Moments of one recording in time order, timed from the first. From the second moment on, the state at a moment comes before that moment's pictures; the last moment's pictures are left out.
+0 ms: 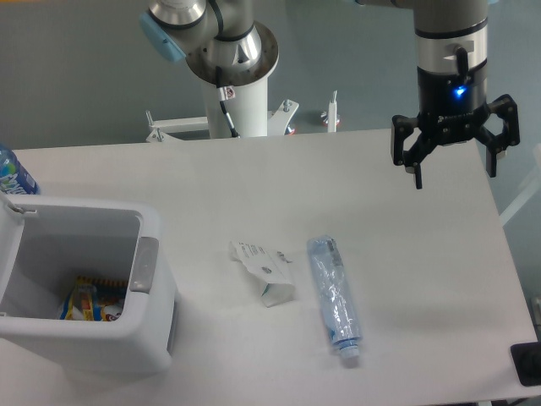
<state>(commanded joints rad) 2.71 -1.75 -1.42 -1.04 1.46 0.70</state>
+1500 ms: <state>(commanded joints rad) 2.47 -1.80 -1.79 -0.83 1.46 0.47</state>
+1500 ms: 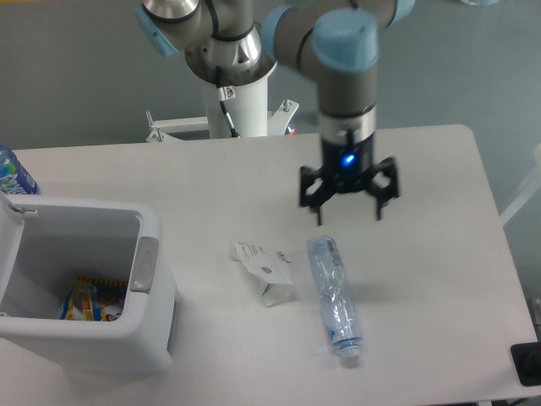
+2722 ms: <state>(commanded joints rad) 2.32 -1.99 -1.77 -0.83 1.50 0.19</state>
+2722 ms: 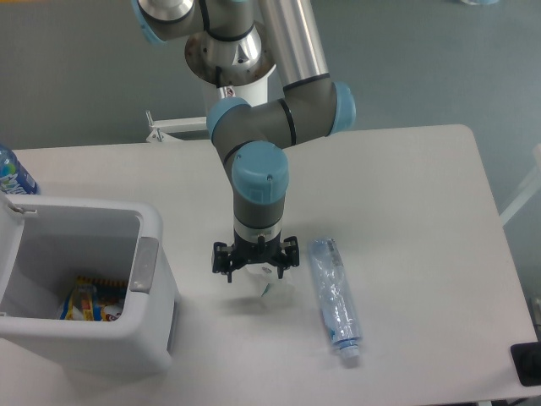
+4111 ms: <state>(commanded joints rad) 2.29 -1.98 -1.77 -0.83 1.66 0.16</state>
